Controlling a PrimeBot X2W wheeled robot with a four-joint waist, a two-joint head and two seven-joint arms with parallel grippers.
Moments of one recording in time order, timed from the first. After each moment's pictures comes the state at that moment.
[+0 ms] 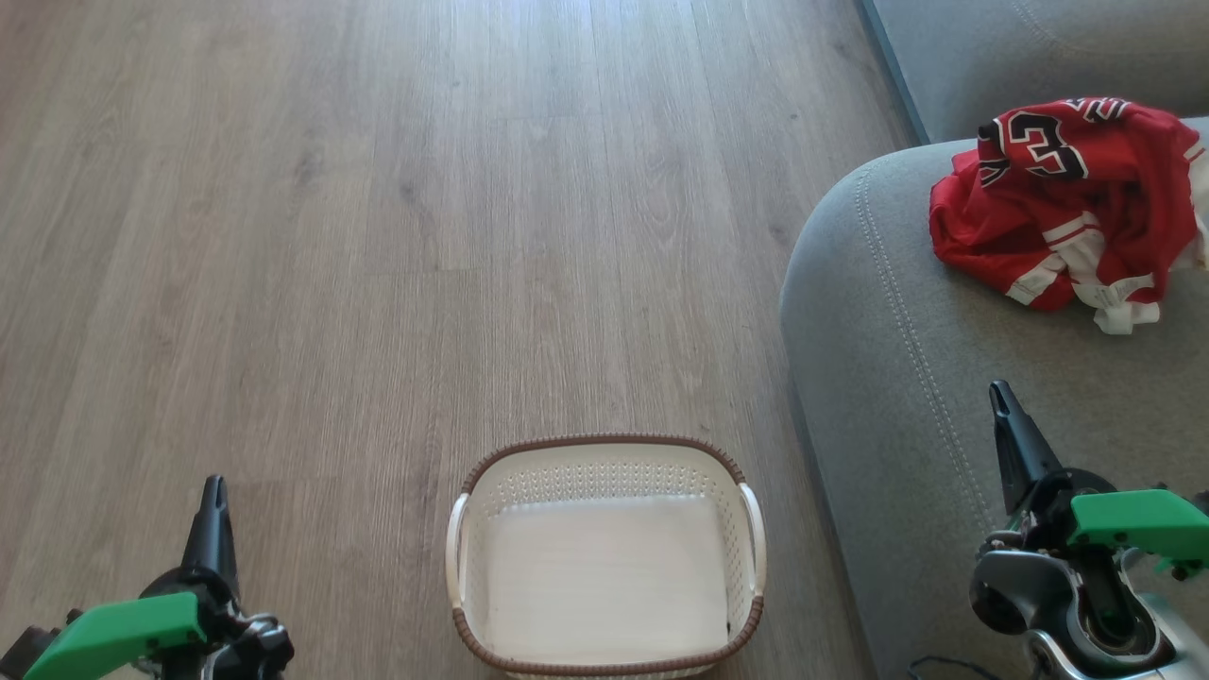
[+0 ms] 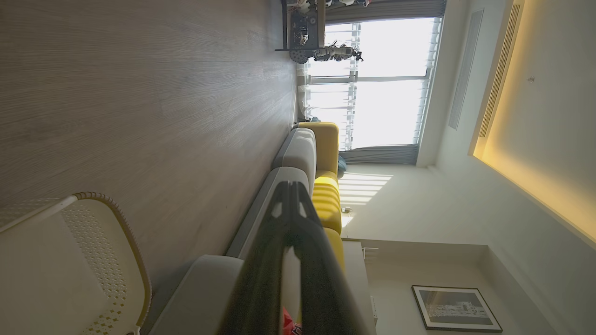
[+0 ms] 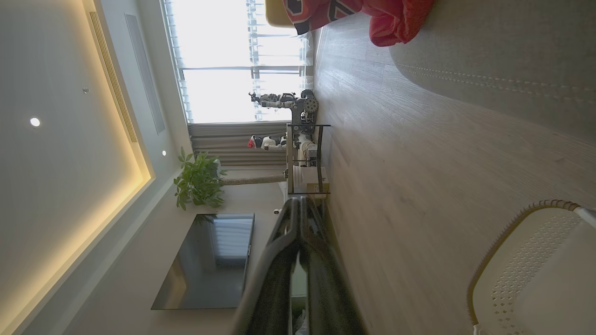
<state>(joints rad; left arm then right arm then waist) -0.05 0.04 0.08 0.18 -1.61 -0.04 0.11 -0.09 -0.36 0.30 0.19 1.98 0.12 -0.23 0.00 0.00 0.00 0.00</state>
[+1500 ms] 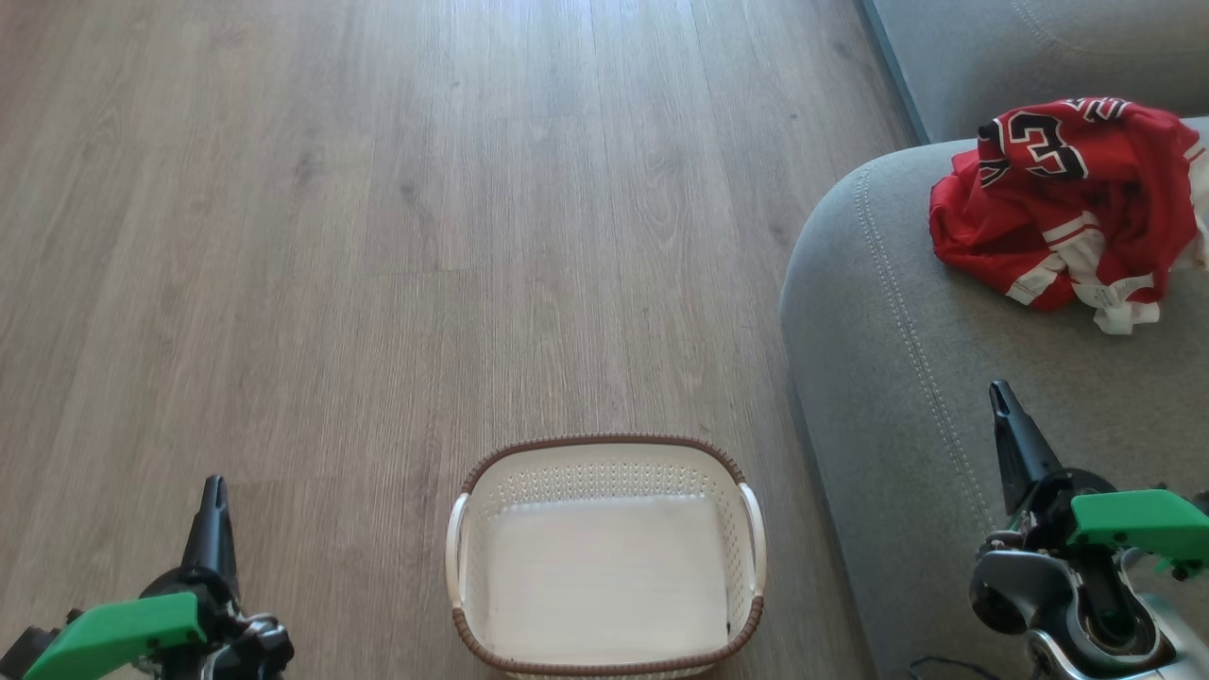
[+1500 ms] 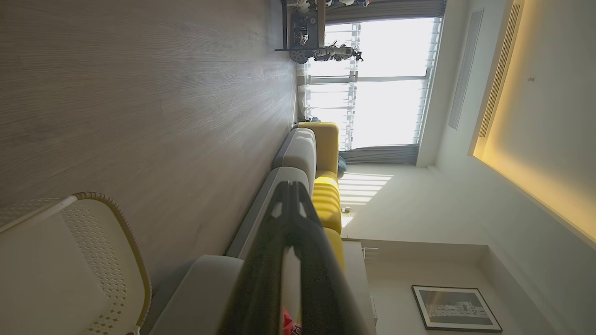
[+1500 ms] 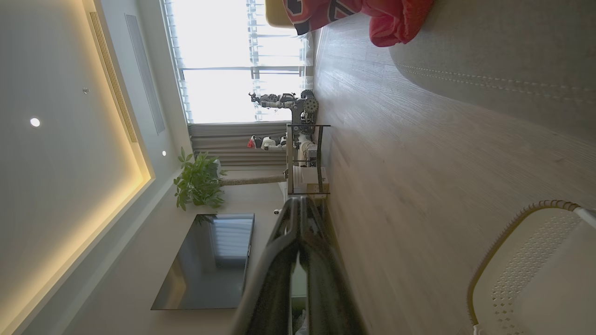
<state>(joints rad) -0.05 0.04 0.08 0.18 -1.61 -0.04 0.11 -0.09 -0.36 0.30 0.19 1.98 0.12 -0.23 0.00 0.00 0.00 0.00</state>
